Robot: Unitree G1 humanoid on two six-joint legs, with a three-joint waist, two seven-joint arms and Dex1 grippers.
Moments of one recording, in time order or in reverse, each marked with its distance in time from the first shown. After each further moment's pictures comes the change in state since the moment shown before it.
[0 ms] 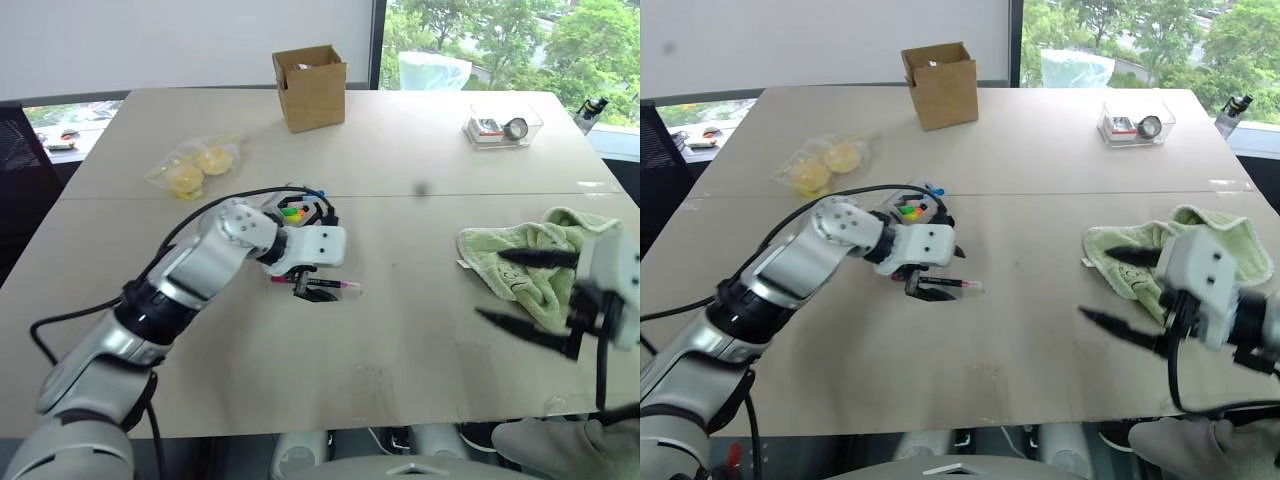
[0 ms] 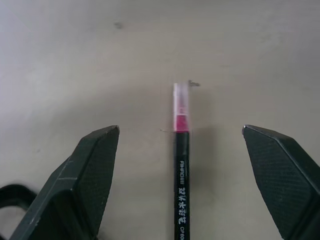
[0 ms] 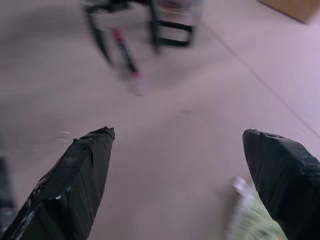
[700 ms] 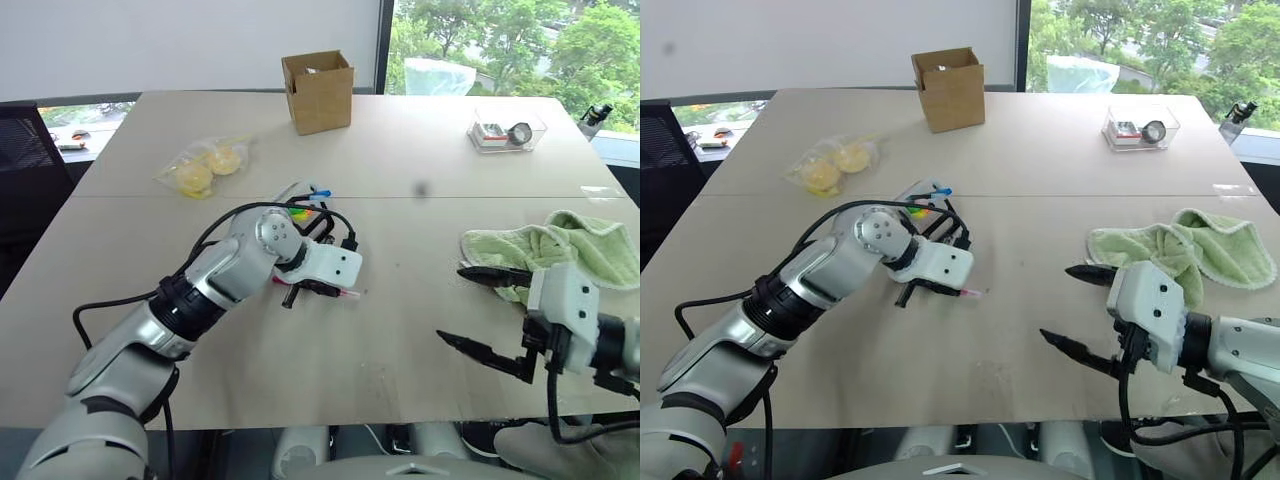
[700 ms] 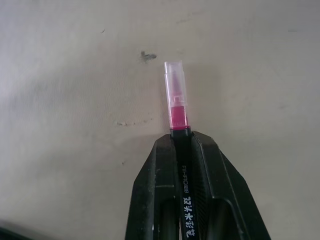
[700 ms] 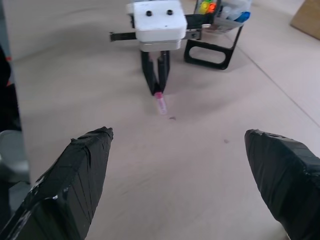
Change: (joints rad) left arm 0.016 -0.060 -0.055 0.000 0.209 0.038 -0.106; right arm -0.010 0.043 0.221 -0.026 -0.067 -0.092 -0.183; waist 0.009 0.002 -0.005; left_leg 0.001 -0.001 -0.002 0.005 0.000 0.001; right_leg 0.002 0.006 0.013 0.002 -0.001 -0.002
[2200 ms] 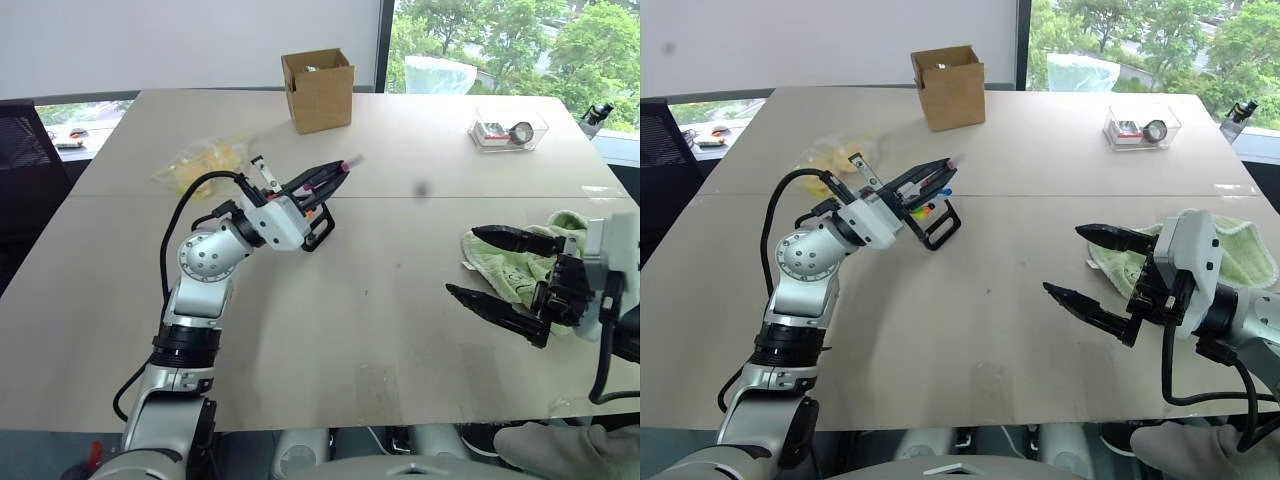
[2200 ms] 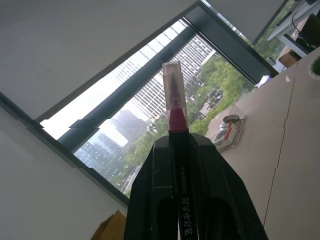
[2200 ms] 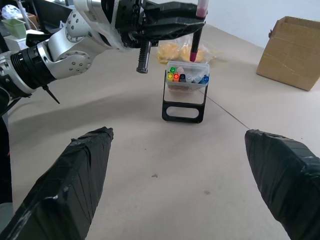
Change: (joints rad) left arm 0.285 -0.275 0.628 0.162 -0.180 -1.047 0.729; right arm -0.087 0.015 -0.080 0.111 0.280 -0.039 -0.065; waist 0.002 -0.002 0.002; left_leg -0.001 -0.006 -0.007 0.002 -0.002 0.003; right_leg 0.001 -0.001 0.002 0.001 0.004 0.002
